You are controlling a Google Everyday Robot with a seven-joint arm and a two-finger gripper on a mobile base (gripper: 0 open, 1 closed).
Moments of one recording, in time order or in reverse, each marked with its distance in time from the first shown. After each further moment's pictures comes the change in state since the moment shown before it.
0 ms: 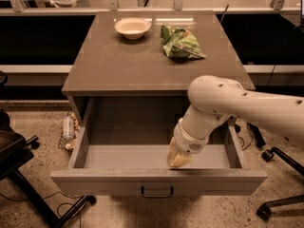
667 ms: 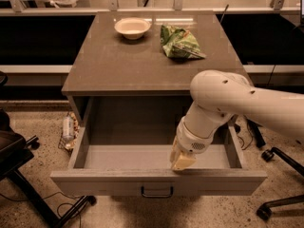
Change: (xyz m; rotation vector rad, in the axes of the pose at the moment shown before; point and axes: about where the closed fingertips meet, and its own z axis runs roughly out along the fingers) arm -0.005 0.023 -0.023 -0.013 0.041 0.059
